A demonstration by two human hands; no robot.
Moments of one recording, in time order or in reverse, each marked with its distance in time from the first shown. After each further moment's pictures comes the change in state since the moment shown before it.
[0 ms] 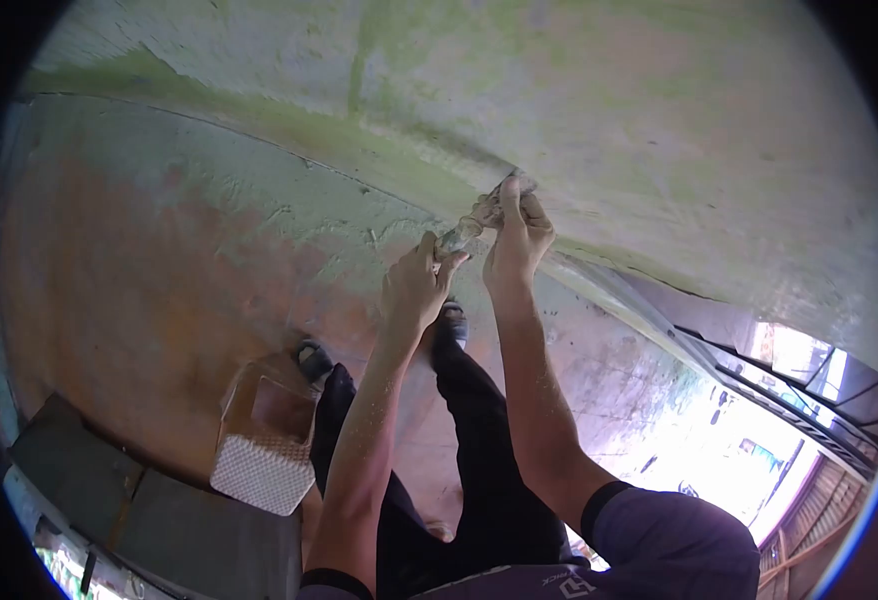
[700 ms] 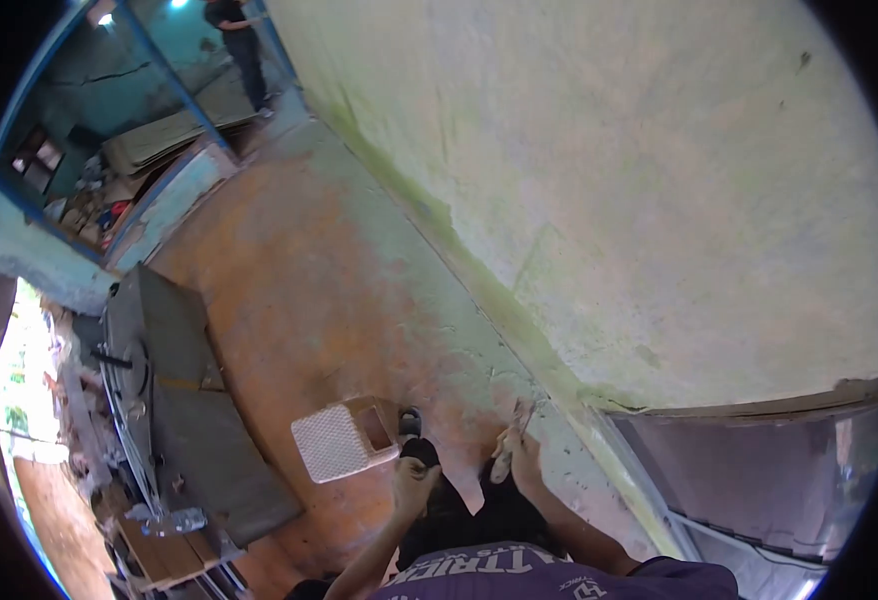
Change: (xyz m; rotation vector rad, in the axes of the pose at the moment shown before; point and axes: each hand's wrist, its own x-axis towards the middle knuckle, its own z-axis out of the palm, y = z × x) left_hand -0.436 0.144 -0.065 -0.224 0.788 -0.510; right_hand -0.244 -0.224 -0.152 -0.269 -0.969 0.259
